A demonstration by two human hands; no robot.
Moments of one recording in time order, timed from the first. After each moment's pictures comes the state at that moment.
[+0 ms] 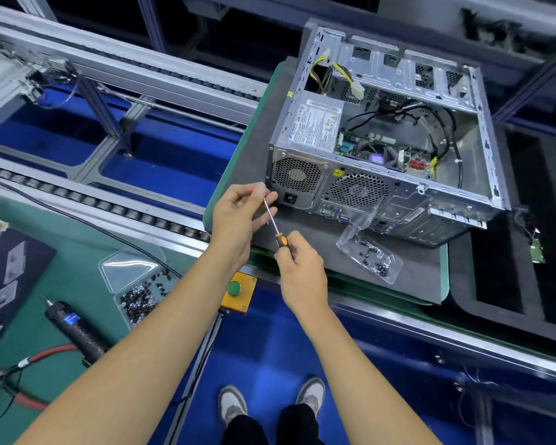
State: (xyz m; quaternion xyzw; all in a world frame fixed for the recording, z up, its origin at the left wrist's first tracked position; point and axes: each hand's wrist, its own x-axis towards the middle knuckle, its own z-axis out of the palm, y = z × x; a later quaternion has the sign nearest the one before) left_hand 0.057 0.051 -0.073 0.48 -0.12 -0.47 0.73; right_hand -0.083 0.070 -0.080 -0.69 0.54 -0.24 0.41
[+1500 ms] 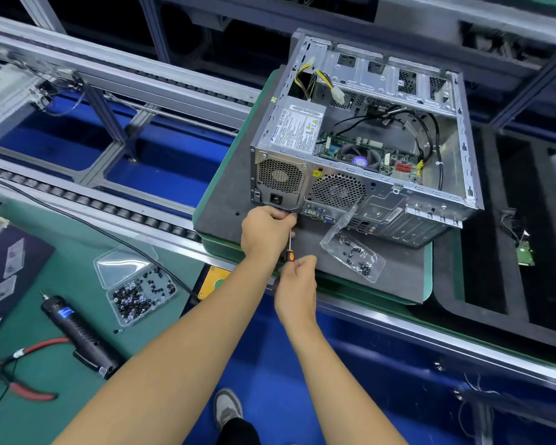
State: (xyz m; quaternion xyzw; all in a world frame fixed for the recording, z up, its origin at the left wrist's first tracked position) left_hand -0.014 0.021 -0.072 0.81 -0.22 -0.33 0.42; right_hand -0.104 0.086 -0.083 -0.54 0.66 -0.21 0.48
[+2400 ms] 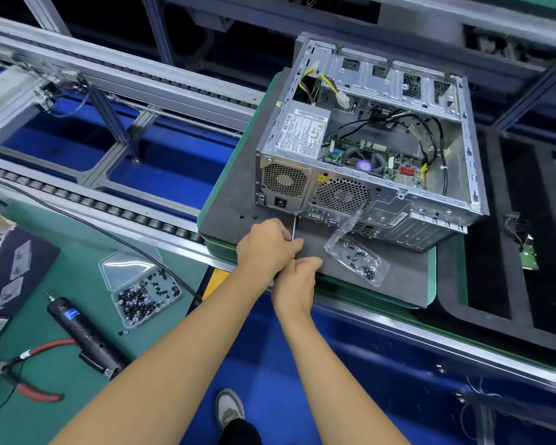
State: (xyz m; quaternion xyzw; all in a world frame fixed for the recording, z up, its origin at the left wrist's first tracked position) left_hand -0.004 0.046 -0.060 0.84 -0.40 -0.30 0.20; right_hand -0.084 0.079 -0.086 -0.49 0.68 -0.26 0.48
